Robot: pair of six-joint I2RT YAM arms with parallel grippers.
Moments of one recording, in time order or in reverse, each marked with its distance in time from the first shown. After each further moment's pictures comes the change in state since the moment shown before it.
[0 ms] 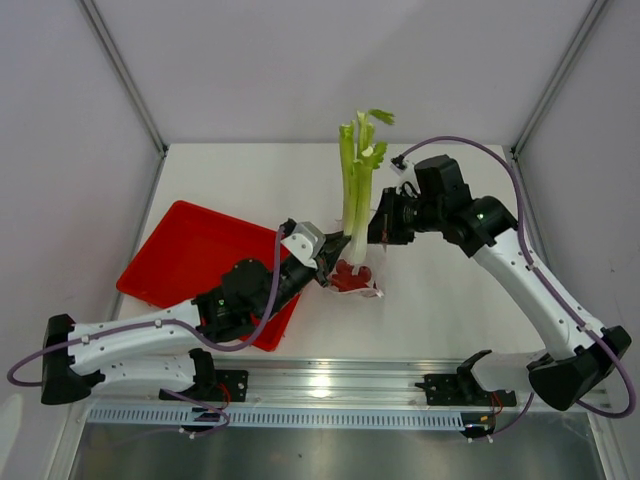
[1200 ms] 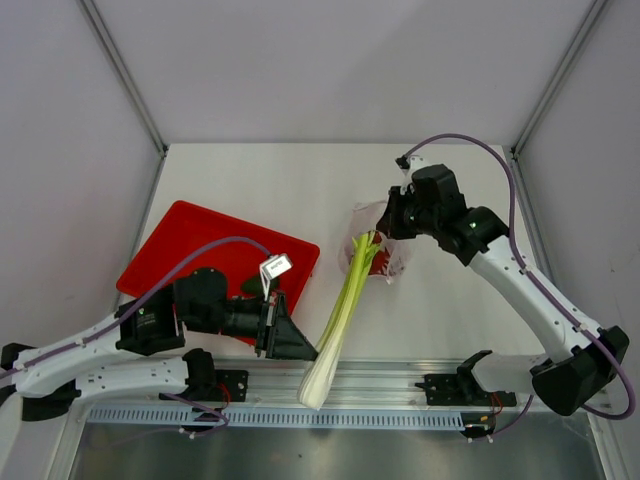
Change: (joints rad) left arm -0.017 -0.296 0.155 -0.888 0.754 -1.058; right arm -0.008 -0.031 -0.125 0.143 0.341 -0.197
